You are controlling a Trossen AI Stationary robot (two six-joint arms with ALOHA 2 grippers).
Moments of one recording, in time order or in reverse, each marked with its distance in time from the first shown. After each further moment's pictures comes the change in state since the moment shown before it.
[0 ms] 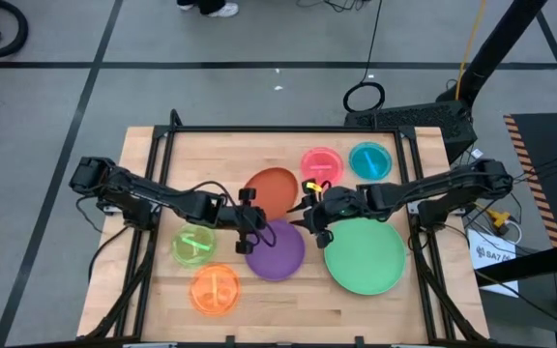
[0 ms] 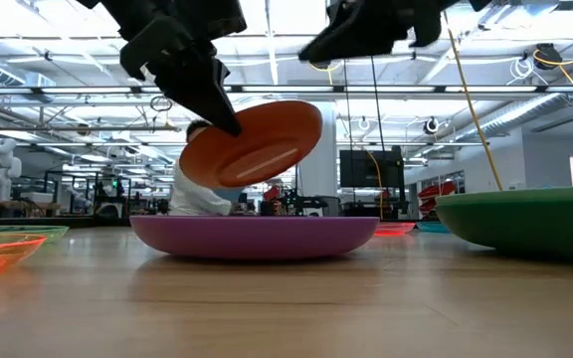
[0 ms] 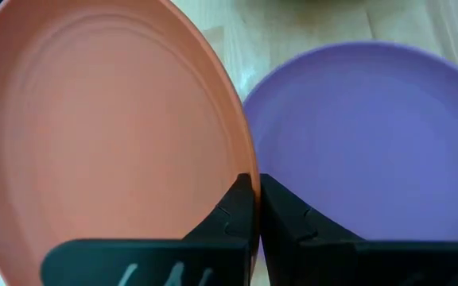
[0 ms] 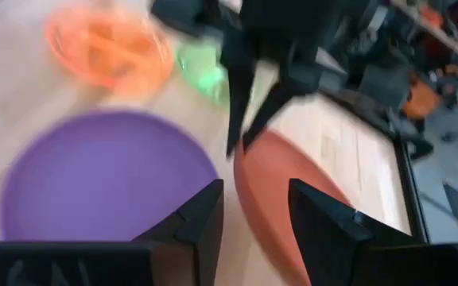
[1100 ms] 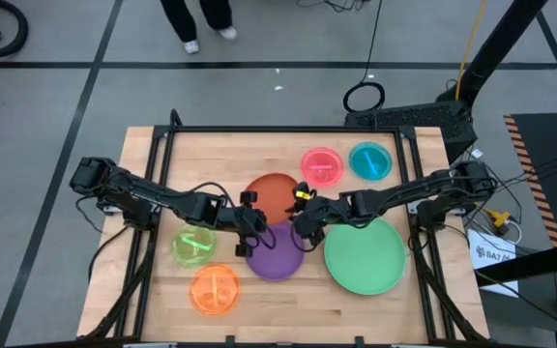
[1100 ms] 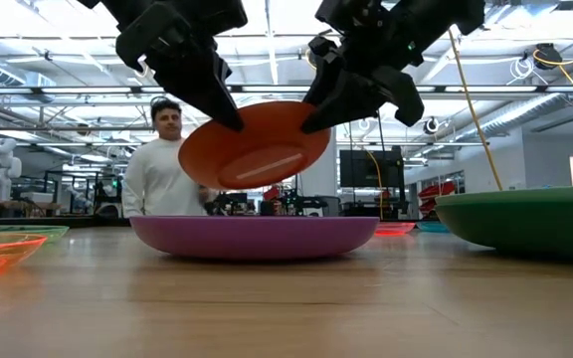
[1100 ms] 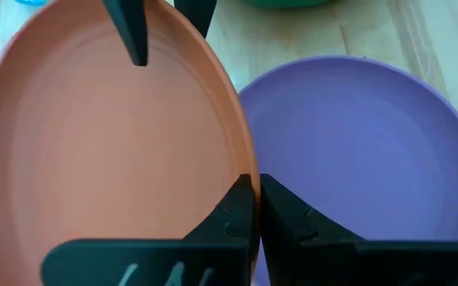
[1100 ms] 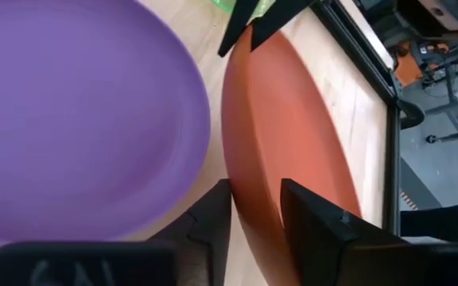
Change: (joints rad) left arm -0.014 0.001 -0.002 0.029 0.042 -0.007; right arm -0.001 0.159 0.027 -0.033 0.155 -0.178
